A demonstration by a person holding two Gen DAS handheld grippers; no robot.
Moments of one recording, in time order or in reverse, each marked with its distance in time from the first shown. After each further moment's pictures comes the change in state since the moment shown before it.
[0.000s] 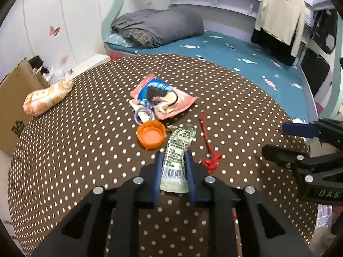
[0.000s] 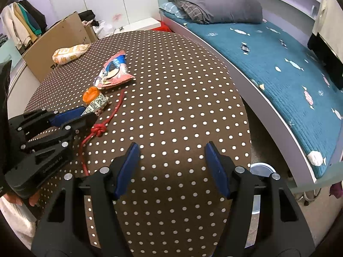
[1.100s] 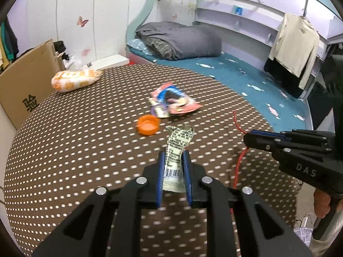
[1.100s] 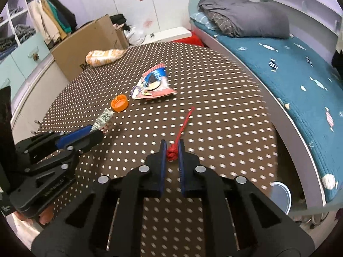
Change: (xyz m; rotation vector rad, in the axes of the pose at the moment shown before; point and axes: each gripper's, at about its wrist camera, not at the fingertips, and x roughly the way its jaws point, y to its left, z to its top) left arm -0.050 -0.004 -0.030 -0.167 -0.113 0.018; right arm -0.018 0.005 0.005 -0.080 -0.075 0.158
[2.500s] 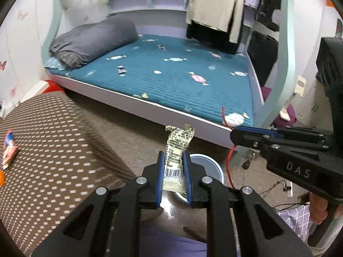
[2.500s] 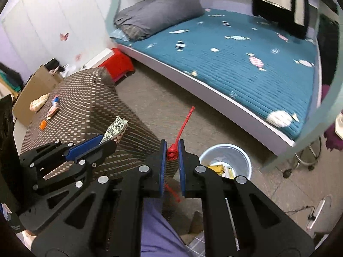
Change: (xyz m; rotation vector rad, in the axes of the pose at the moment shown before) left arm 0.055 -0.286 -0.012 0.364 0.107 -0.306; right arm -0.117 -0.221 -0.115 0.424 -0.056 -0.241
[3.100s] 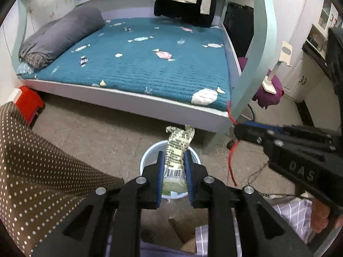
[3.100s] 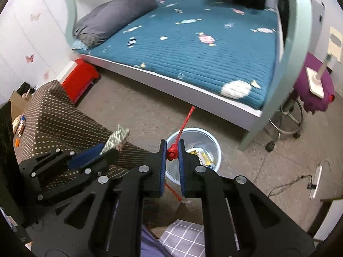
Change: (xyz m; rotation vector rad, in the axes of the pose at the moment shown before) left arm 0.078 -0.099 0.002 0.113 0.123 -0.064; right arm 0.000 -0.111 -0.034 0.205 0.034 -0.133
